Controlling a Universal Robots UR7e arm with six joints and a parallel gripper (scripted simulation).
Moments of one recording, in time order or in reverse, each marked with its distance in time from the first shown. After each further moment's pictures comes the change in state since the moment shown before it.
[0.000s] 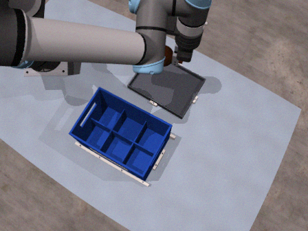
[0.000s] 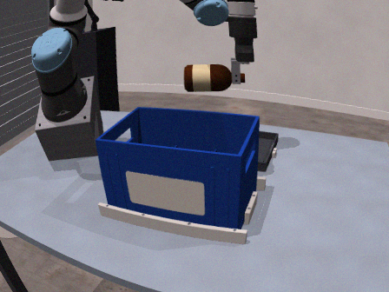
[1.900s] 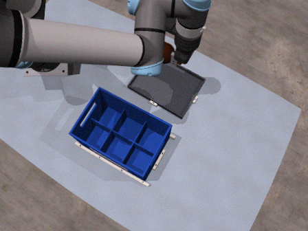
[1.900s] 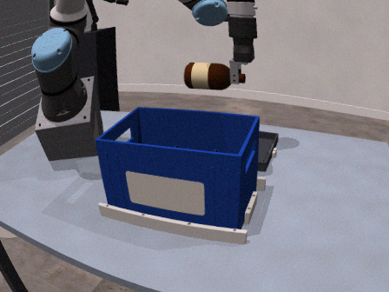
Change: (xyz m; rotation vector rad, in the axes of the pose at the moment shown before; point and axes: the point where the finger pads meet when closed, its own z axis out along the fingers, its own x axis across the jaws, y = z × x) arm 0.000 0.000 0.000 0.000 0.000 0.262
